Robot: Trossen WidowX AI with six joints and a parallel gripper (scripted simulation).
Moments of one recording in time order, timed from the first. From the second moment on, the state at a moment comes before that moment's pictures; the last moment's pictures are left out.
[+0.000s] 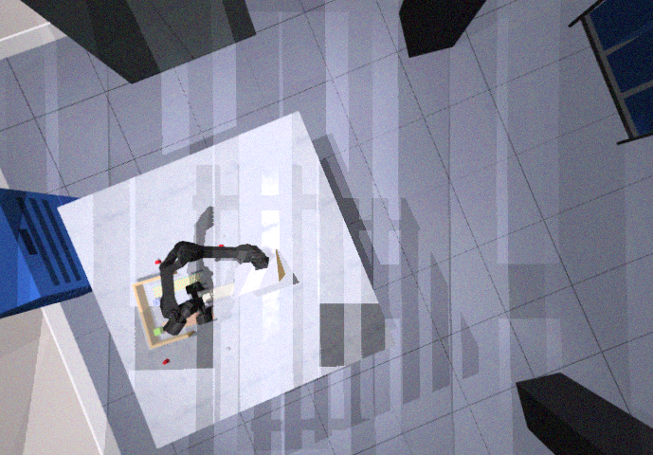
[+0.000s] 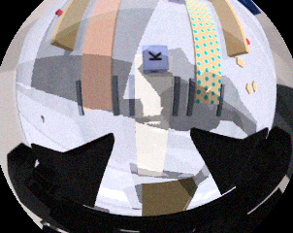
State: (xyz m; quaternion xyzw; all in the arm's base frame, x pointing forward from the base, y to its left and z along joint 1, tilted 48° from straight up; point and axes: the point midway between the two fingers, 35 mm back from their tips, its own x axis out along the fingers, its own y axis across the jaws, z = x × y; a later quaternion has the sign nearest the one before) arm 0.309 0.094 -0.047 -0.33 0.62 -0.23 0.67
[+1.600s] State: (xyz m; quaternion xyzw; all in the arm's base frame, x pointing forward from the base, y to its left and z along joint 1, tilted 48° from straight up) arm 0.400 0.092 -0.050 -0.32 0.62 -0.23 0.67
